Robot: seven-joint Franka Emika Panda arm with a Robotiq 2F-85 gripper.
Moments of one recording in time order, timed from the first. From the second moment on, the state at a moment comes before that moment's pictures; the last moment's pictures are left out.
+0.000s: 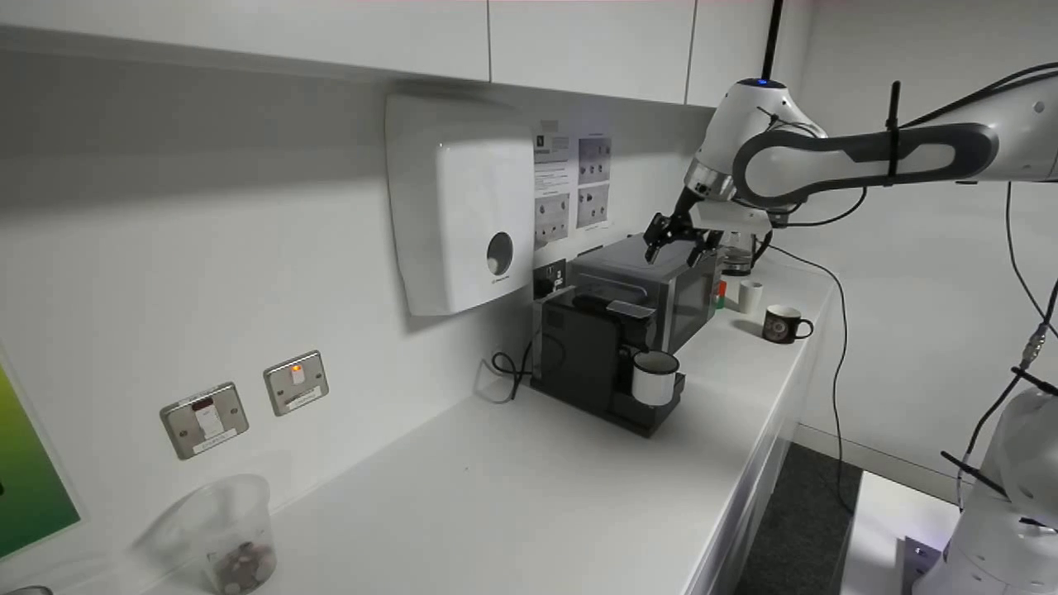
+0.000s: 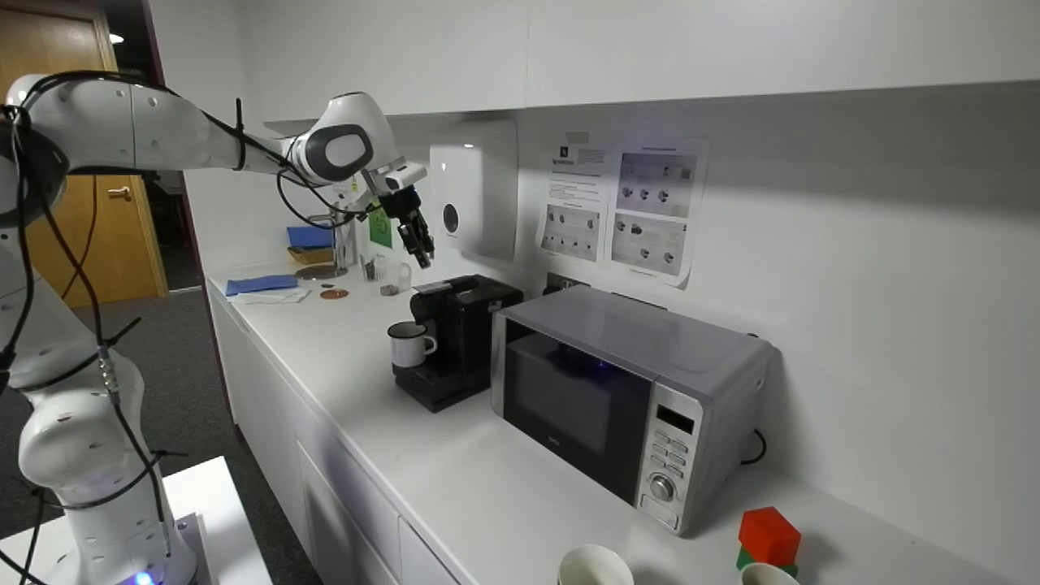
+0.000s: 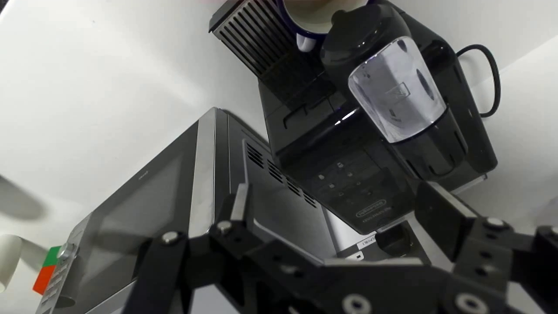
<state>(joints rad) -0.12 -0.31 0.11 -2.01 -0.11 2.11 0.73</state>
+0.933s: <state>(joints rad) -0.12 -0.21 0.10 -1.97 -0.11 2.11 0.73</state>
